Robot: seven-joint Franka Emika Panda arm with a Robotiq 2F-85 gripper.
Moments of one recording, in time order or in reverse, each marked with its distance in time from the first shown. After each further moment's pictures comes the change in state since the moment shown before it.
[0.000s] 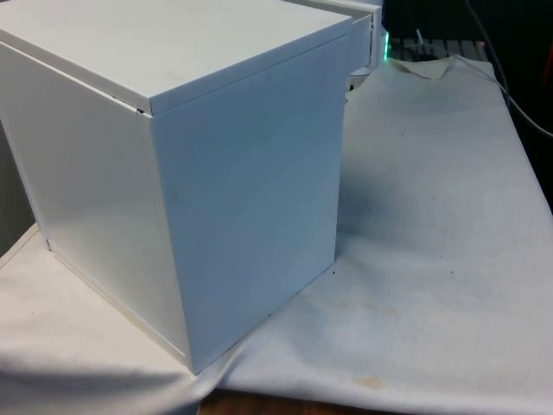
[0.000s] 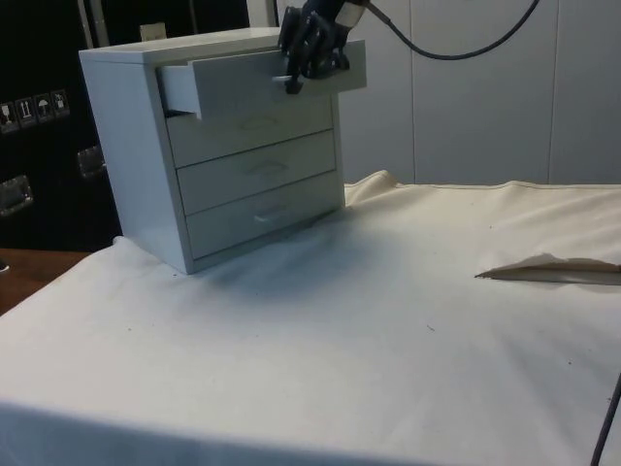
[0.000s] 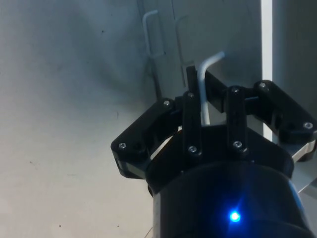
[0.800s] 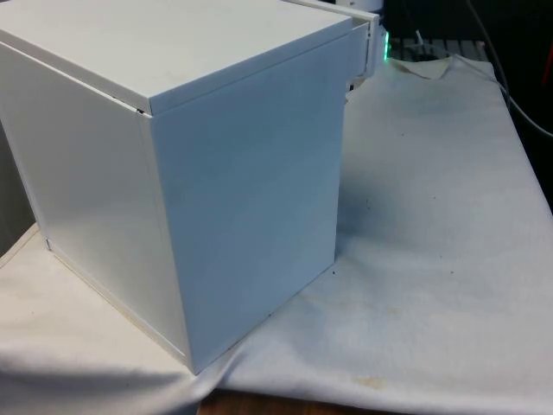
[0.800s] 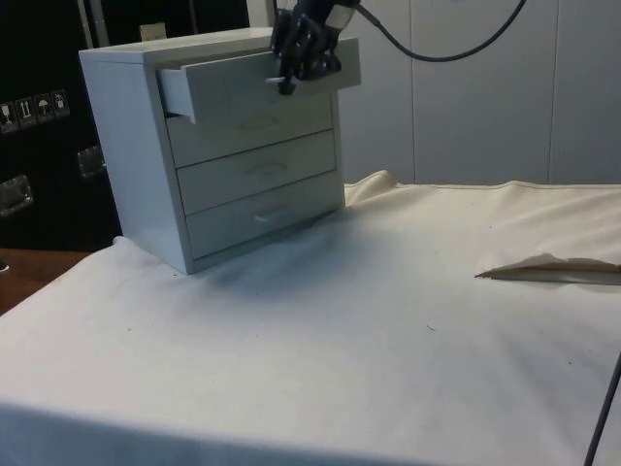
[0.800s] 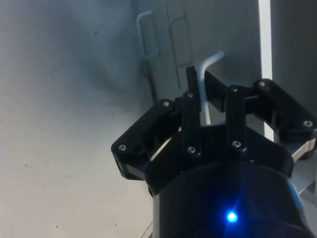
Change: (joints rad) arm 0.012 0.063 0.003 0.037 0.041 0.005 -0.029
